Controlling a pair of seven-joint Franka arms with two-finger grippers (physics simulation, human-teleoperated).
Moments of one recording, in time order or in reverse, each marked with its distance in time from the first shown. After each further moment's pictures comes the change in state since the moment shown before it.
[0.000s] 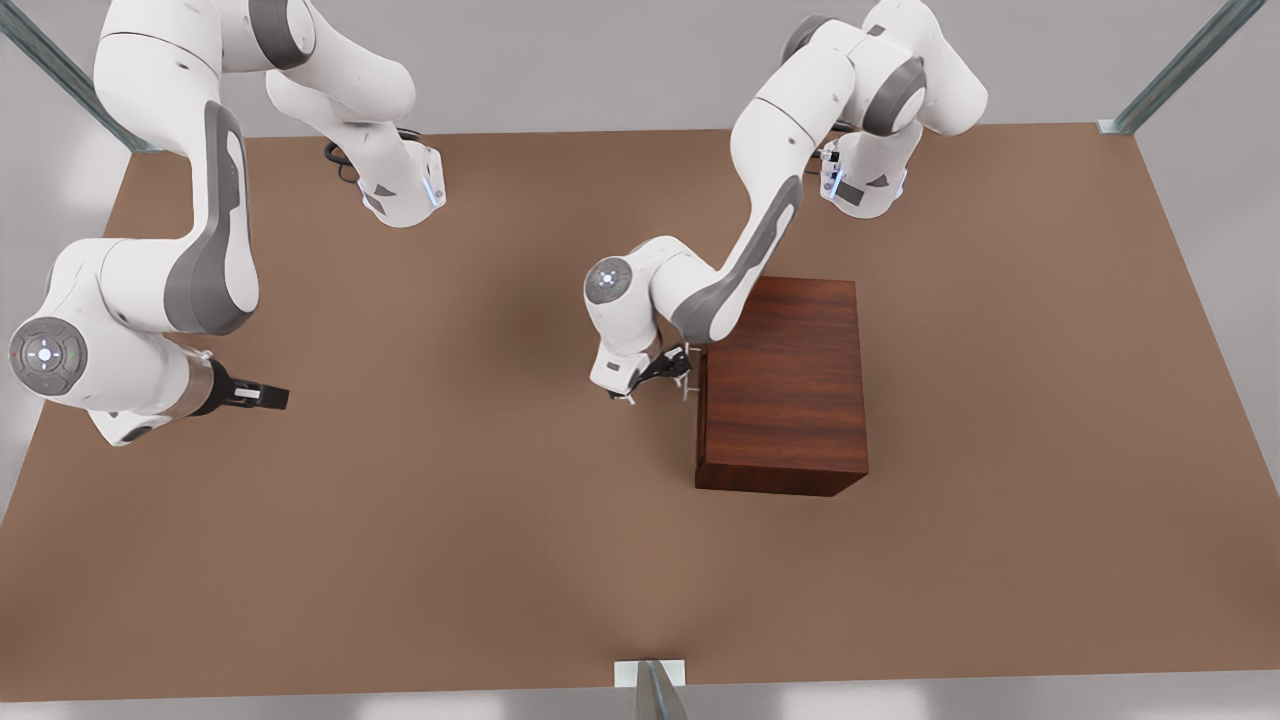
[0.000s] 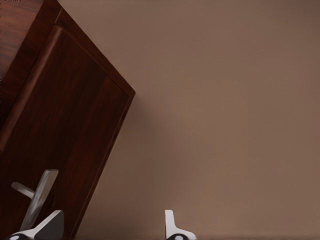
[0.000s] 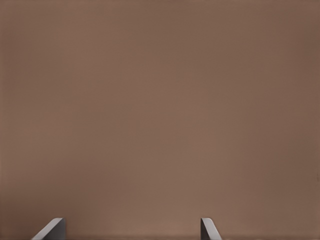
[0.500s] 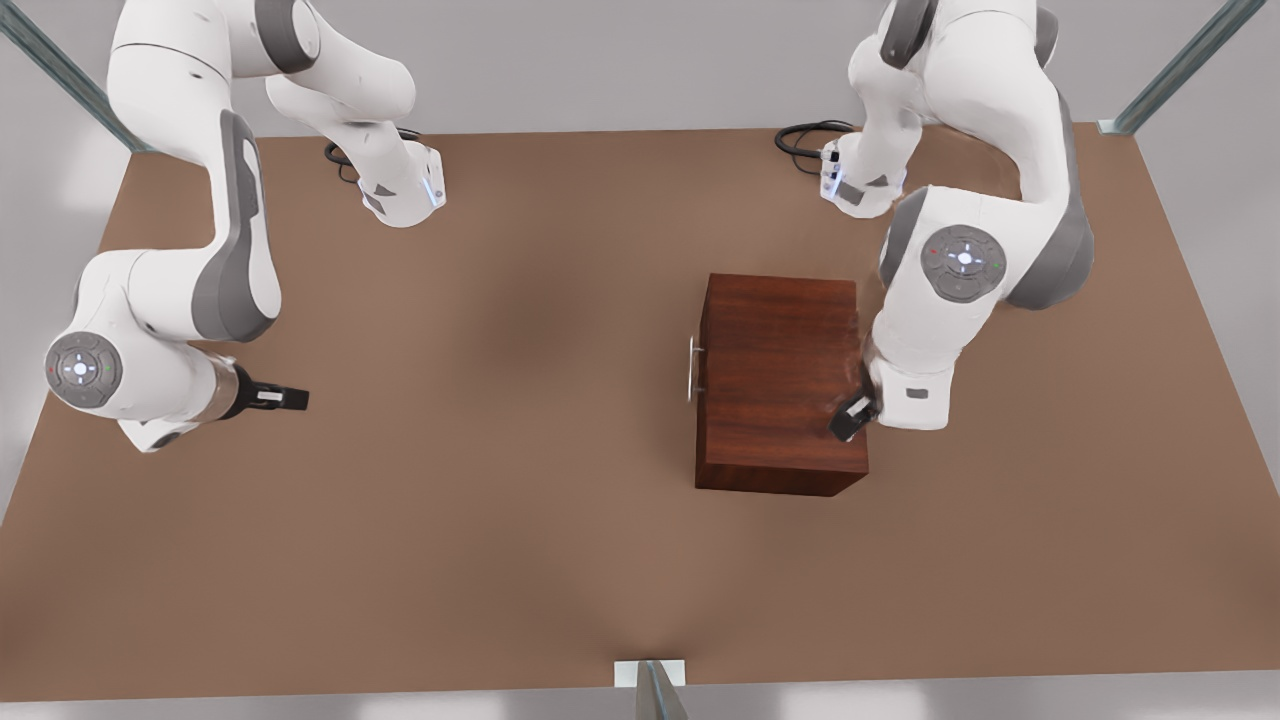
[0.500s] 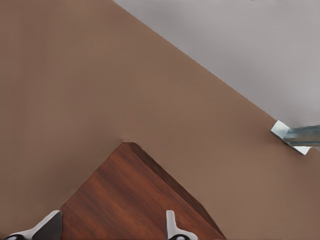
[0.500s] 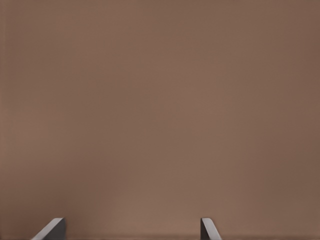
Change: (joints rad) left arm 0.577 -0.361 0.005 0.123 -0.165 -0.374 0.238; right arm 0.032 0.023 -0.001 0.001 0.000 -0.011 0.005
